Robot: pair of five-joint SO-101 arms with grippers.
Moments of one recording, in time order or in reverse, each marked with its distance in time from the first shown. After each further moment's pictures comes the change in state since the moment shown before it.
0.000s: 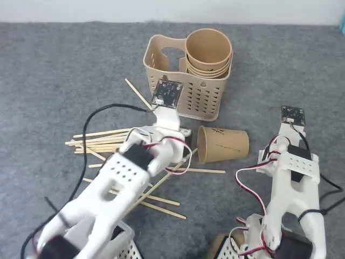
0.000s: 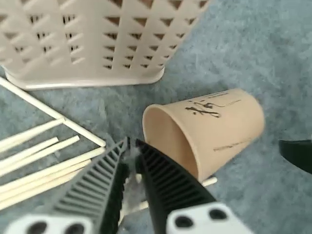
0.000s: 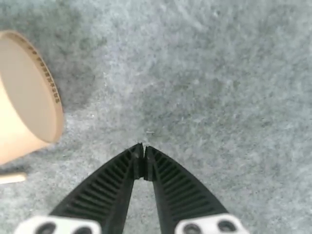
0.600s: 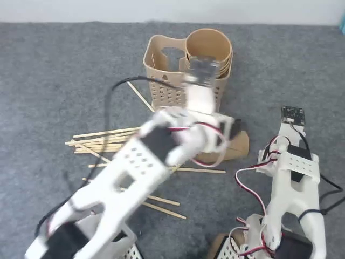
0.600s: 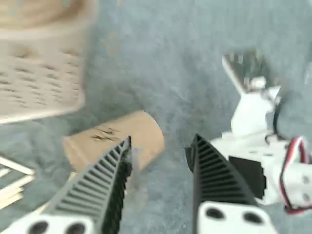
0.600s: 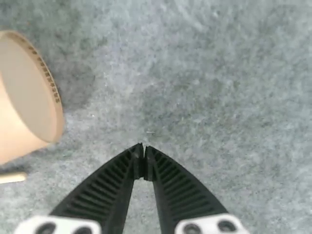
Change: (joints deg) left arm 10.6 8.9 -31.1 17.1 7.4; right arm 0.0 0.0 0.0 0.0 0.2
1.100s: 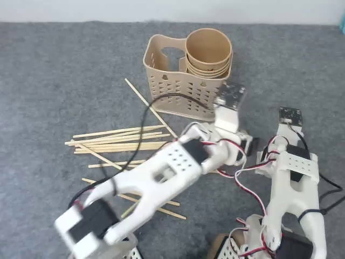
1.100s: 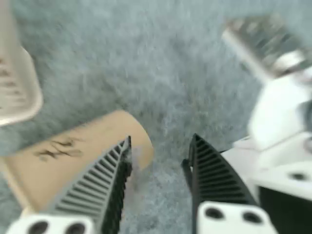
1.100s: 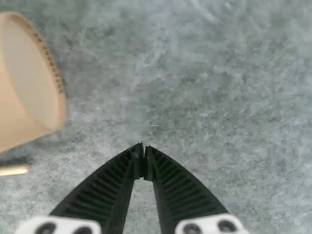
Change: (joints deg) left arm 6.2 18.5 9.0 -26.5 0.0; right arm -0.4 0.0 0.0 1.6 0.0
